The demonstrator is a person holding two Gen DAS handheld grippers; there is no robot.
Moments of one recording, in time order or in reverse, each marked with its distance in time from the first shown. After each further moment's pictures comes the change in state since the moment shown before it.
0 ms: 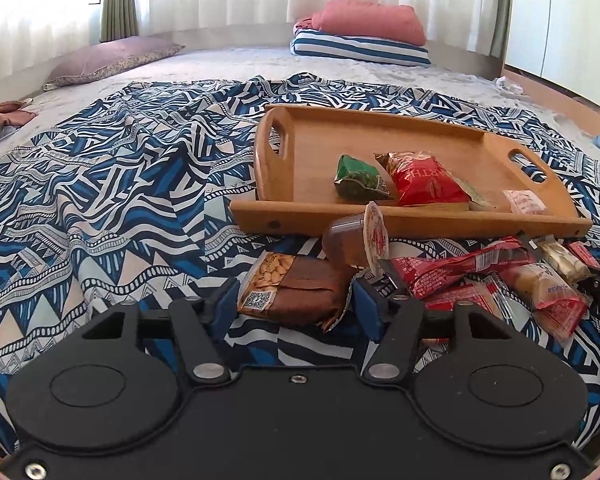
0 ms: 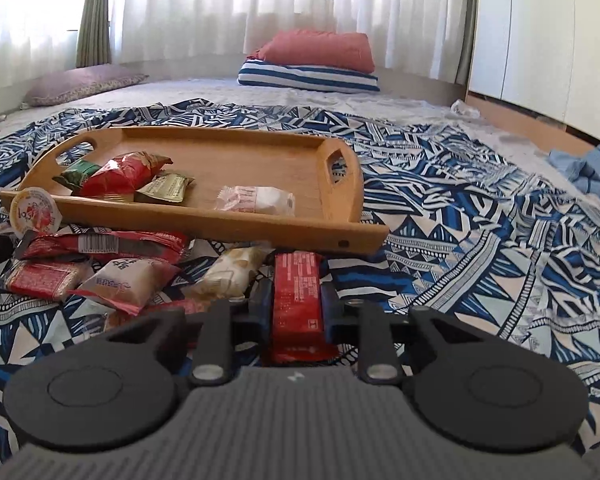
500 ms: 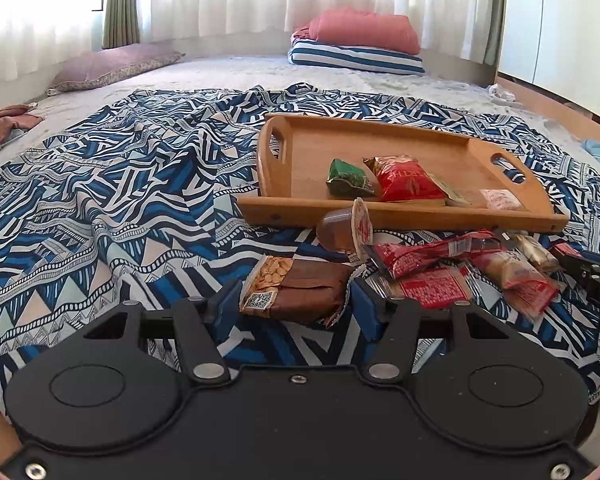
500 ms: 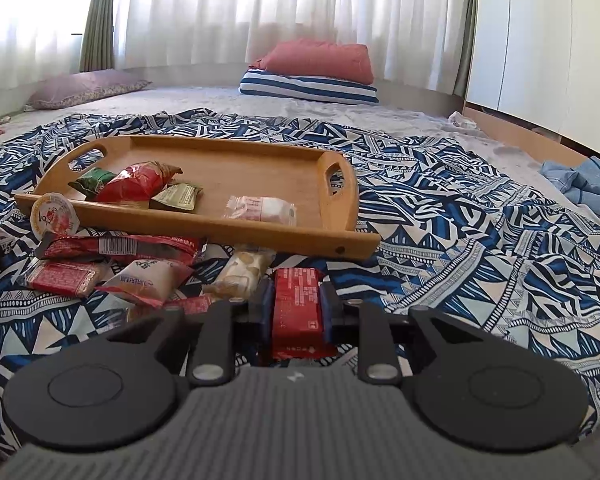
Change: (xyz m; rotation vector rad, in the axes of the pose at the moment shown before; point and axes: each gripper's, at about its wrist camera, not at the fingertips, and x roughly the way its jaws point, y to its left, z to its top) left arm -0.040 0.001 -0.012 -0.002 -0.027 -0.012; right arm -0.025 0.001 0.000 -0.006 -0.023 -0.008
